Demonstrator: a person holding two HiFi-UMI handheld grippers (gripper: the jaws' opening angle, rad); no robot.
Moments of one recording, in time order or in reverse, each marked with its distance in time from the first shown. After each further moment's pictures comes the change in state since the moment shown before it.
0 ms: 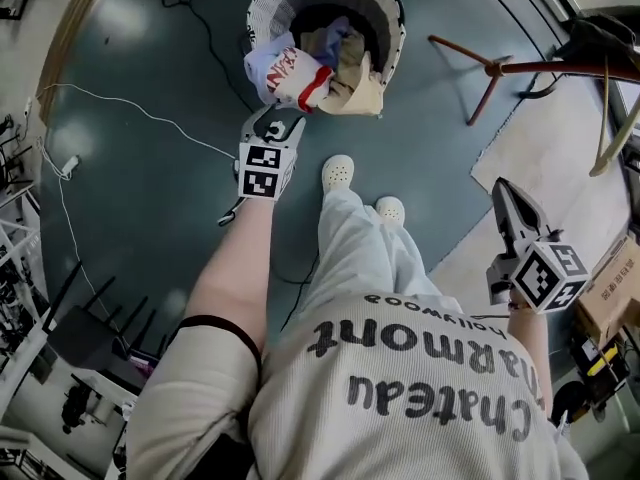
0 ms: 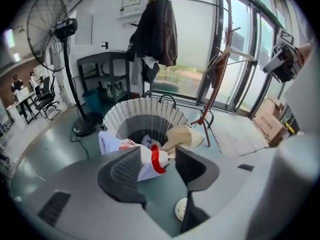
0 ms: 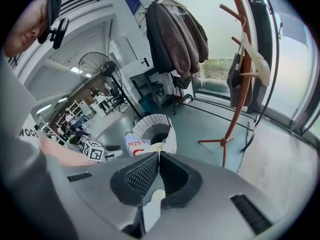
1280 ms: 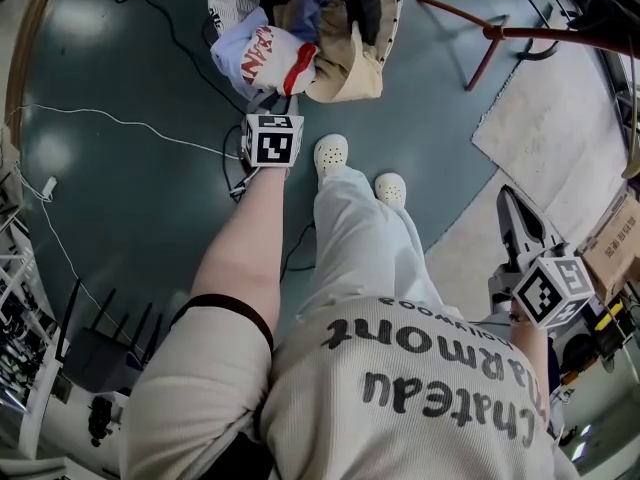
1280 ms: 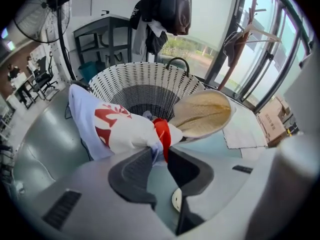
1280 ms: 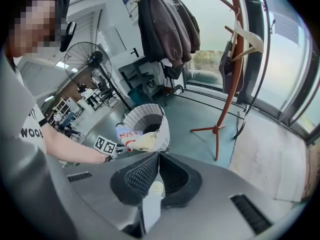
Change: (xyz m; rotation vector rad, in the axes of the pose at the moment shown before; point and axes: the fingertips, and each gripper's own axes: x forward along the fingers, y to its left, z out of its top) left arm 0.101 0.011 -0.076 -0.094 0.270 -0.004; right arm 0.028 0.002 -0.042 0.060 0.087 -0.123
